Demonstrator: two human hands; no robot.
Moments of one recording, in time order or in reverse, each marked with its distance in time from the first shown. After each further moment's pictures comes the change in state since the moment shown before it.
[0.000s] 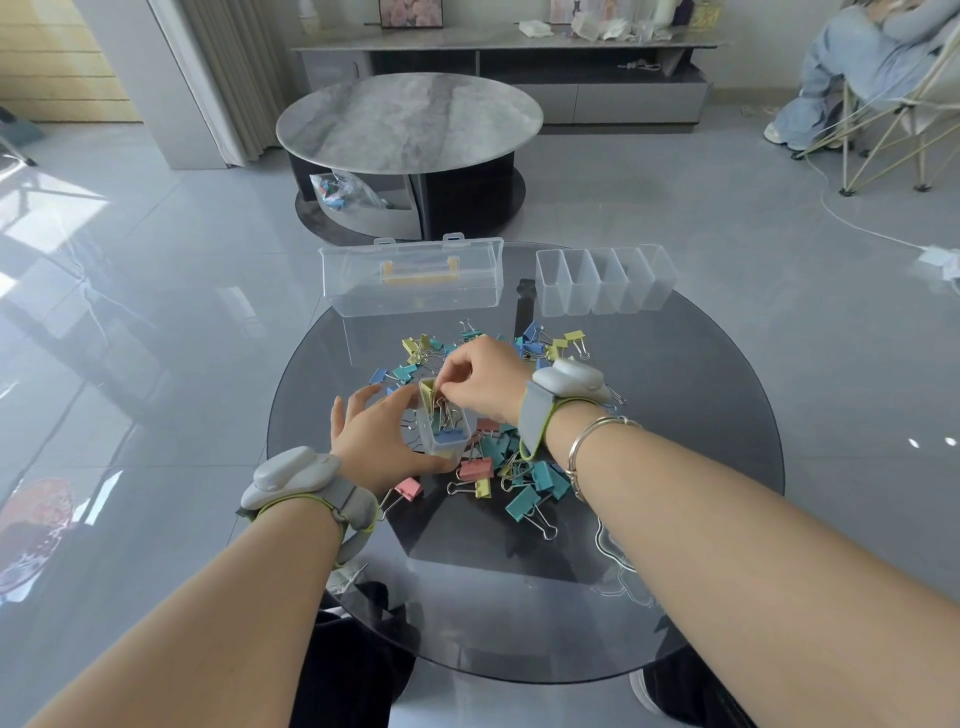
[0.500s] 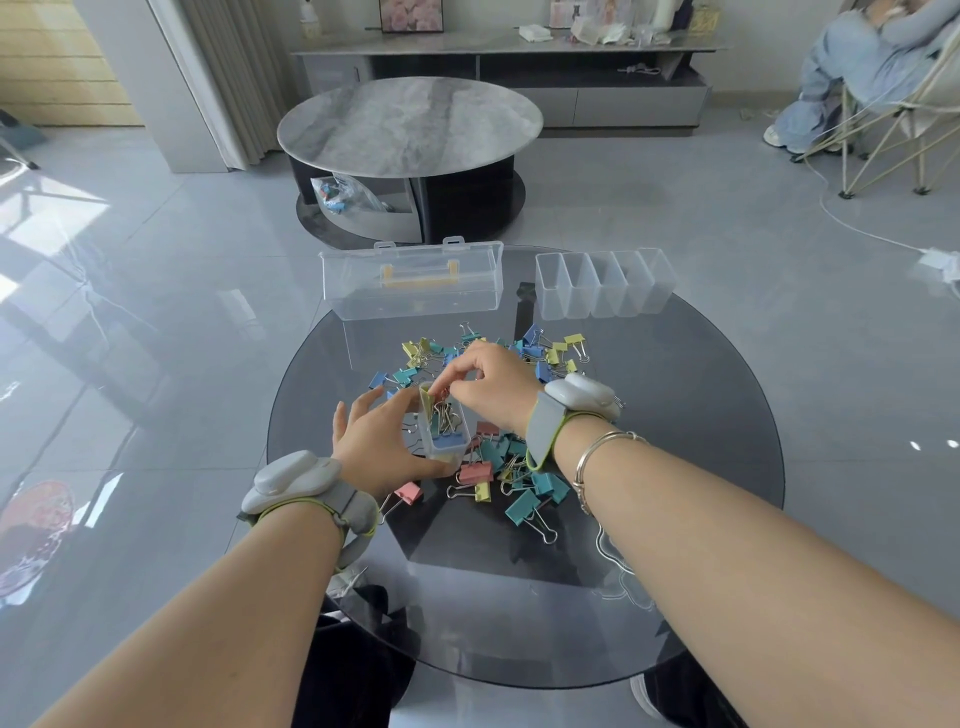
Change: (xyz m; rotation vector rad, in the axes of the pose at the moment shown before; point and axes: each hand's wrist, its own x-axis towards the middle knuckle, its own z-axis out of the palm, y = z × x) left_hand -0.001 0.004 -0.001 -0.018 -0.020 -0.013; right_hand -0.005 0.009 0.003 0.104 0.059 -0.023
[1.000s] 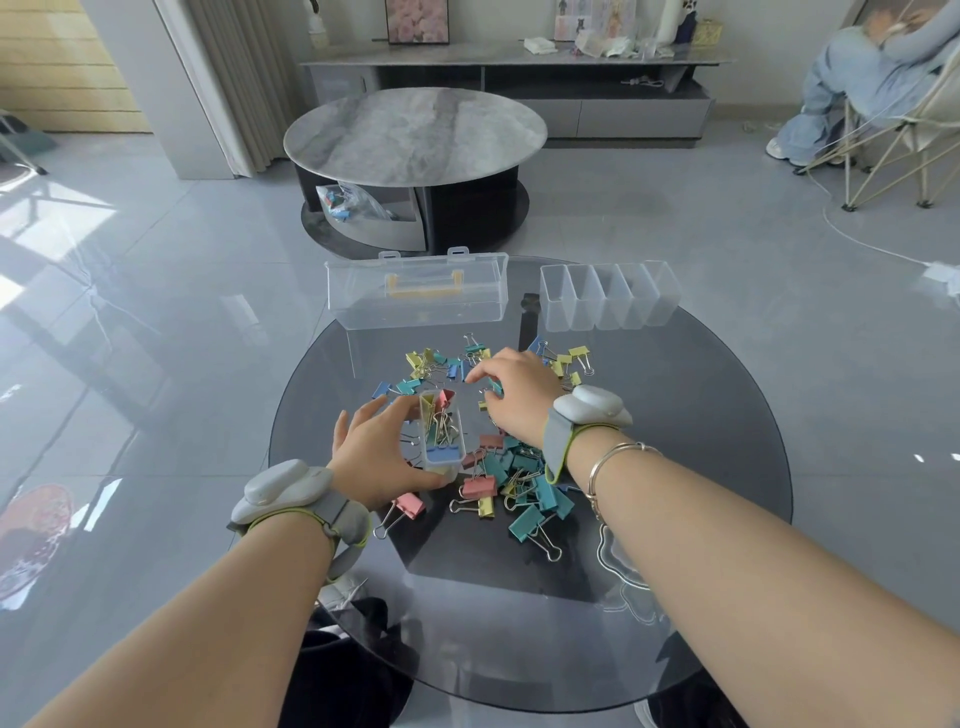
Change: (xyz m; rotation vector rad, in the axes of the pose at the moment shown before) left_hand 0.004 -0.007 -0.006 -0.041 -0.040 0.015; right_hand 0.011 0.031 -0.009 -0.396 0.017 0.000
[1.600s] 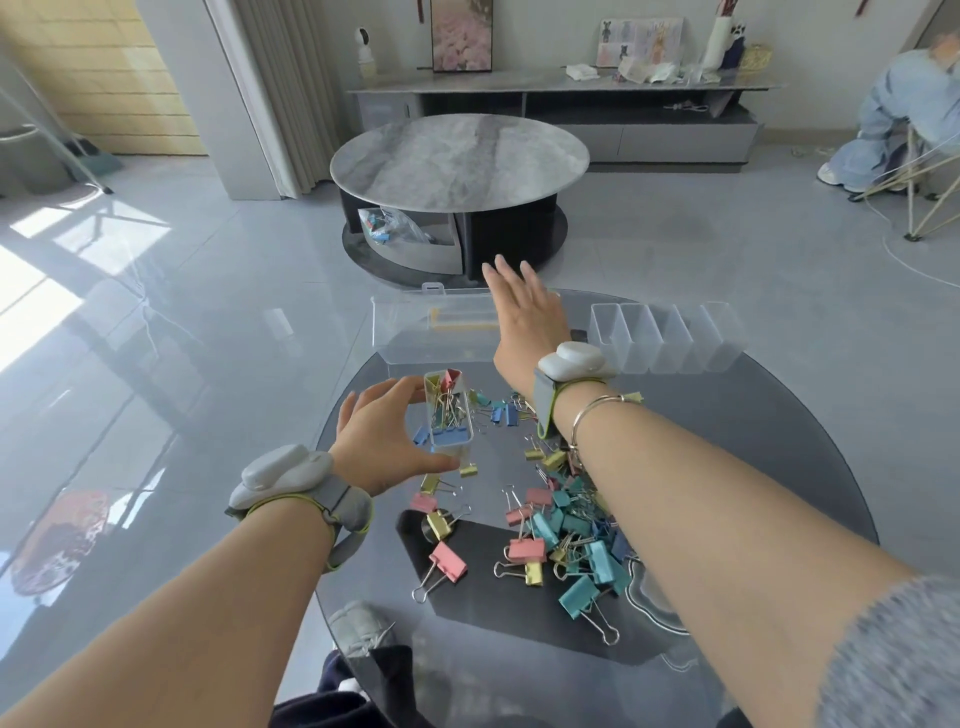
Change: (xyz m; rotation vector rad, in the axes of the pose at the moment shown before) left_hand 0.037 -0.016 -0.052 -0.037 0.158 0.049; right_hand 0.109 -0.032 -0.019 -0.250 0.297 -0.147
